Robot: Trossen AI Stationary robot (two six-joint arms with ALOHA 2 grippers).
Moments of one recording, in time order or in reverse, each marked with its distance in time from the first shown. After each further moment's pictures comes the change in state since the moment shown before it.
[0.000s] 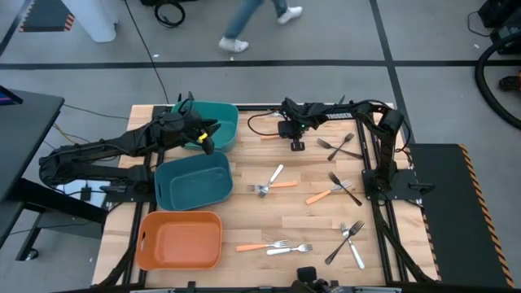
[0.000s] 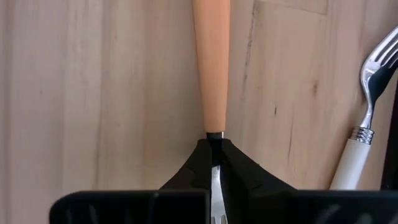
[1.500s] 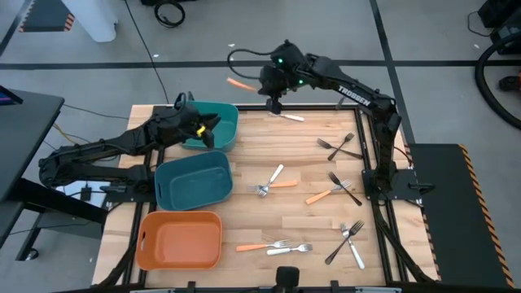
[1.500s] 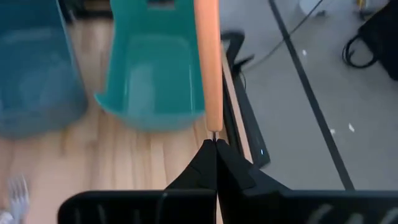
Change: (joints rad) left arm 0.033 0.000 0.000 0.096 0.000 -0.076; right arm 0.070 0.001 0.952 -0.466 -0.191 0.351
